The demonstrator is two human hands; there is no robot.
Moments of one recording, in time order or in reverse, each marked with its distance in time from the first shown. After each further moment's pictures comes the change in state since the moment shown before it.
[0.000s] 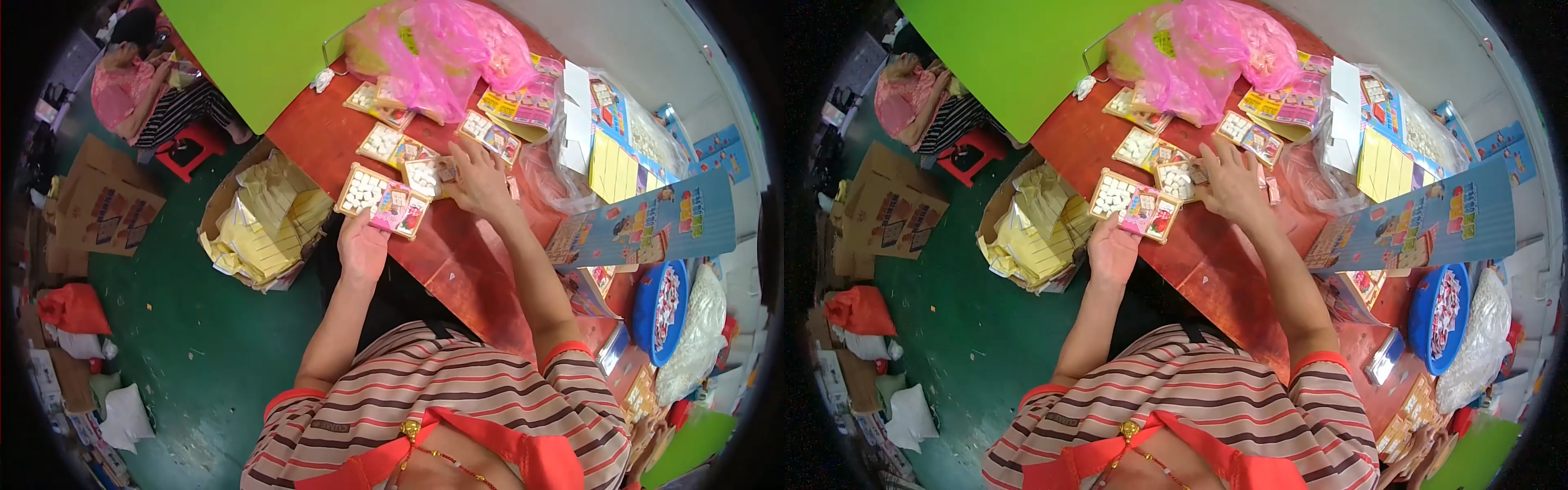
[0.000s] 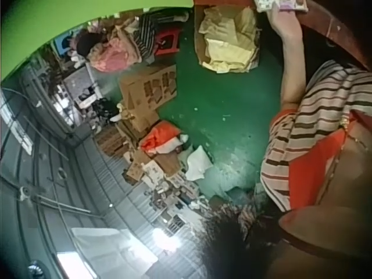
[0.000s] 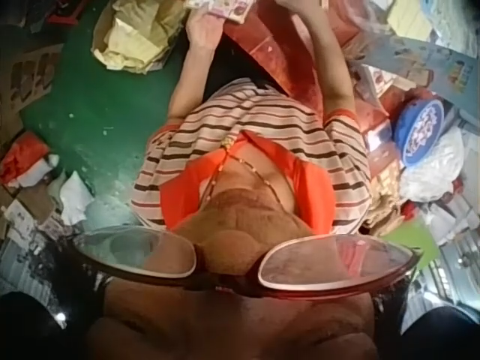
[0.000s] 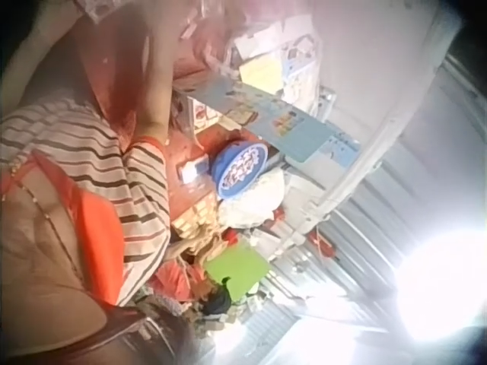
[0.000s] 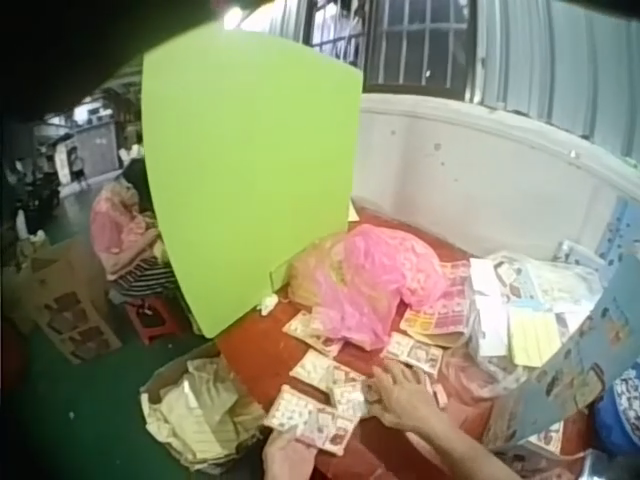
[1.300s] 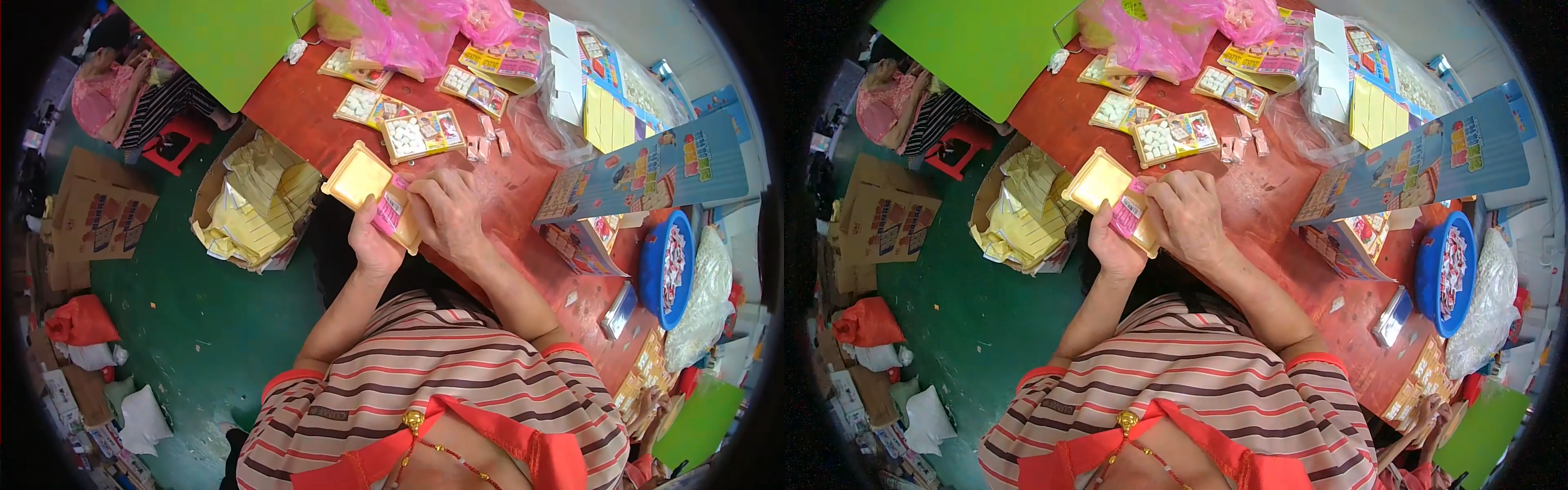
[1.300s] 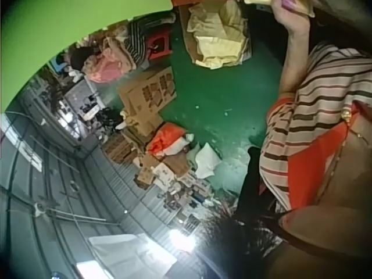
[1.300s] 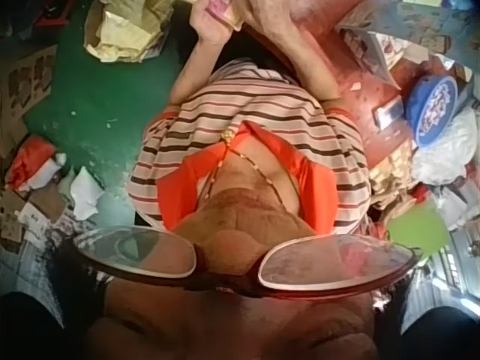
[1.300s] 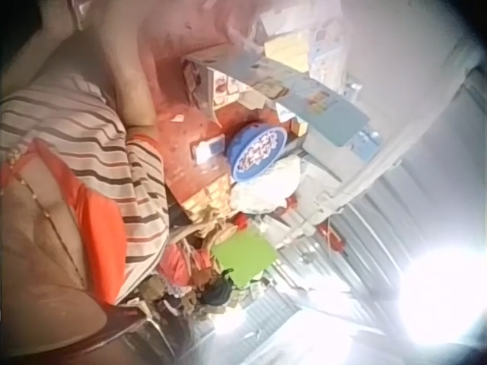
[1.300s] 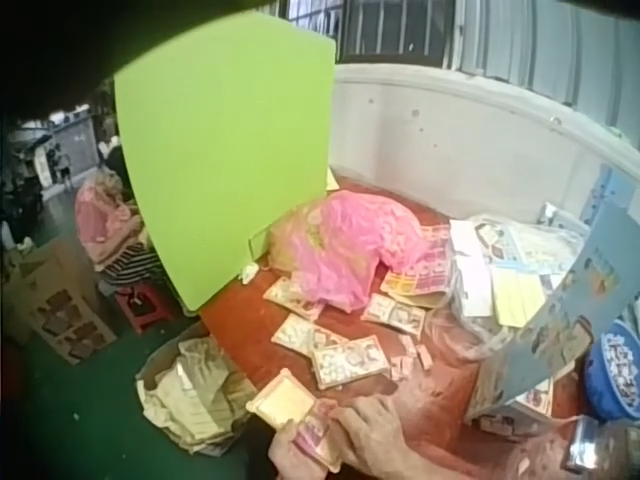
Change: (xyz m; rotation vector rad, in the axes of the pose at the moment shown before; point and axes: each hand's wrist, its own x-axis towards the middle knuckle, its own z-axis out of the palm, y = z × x) left_hand -0.054 -0.035 0.026 0.052 -0.245 -0.032; right_hand -0.079 -0.096 -0.024 0.388 0.532 -0.146
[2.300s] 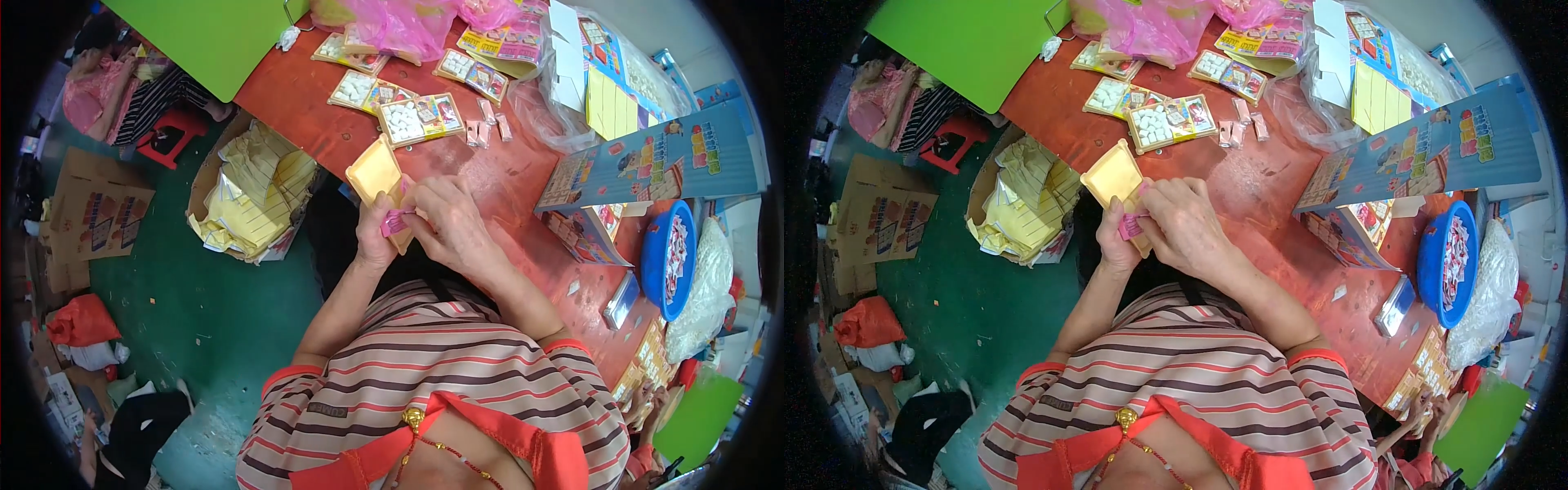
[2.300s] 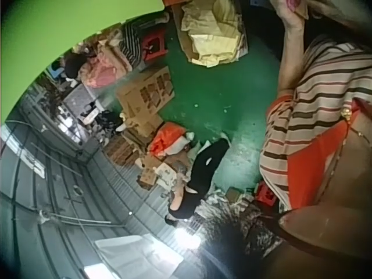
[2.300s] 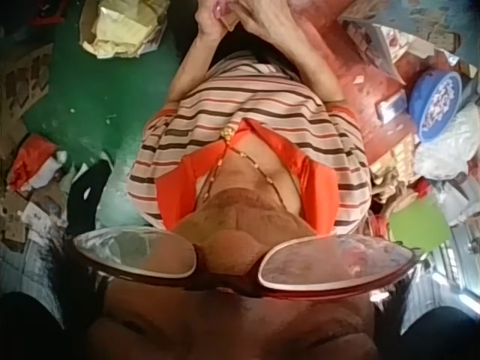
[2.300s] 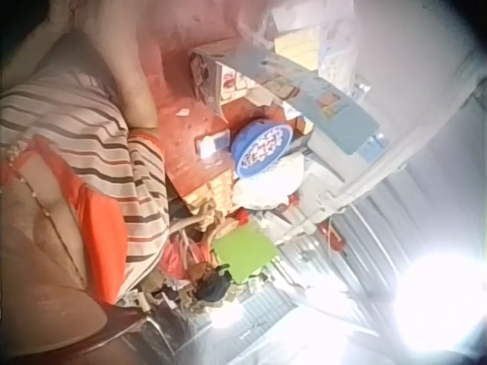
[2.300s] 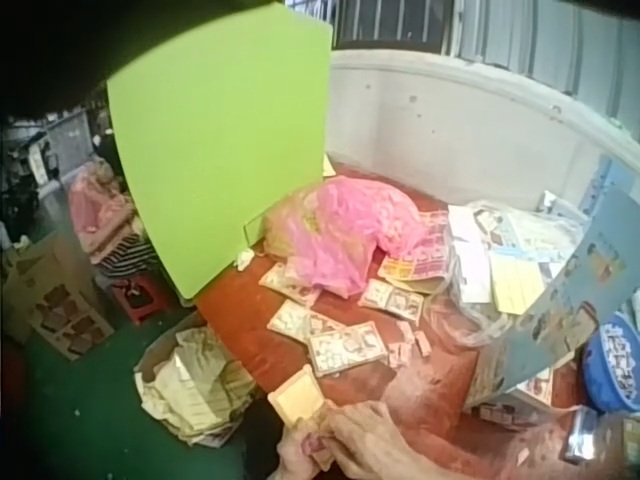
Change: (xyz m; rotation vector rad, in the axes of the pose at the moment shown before) left_hand -0.009 -0.006 -0.020 0.200 0.011 -0.069; right_hand -0.007 -0.022 -0.024 0.218 -0.286 0.136
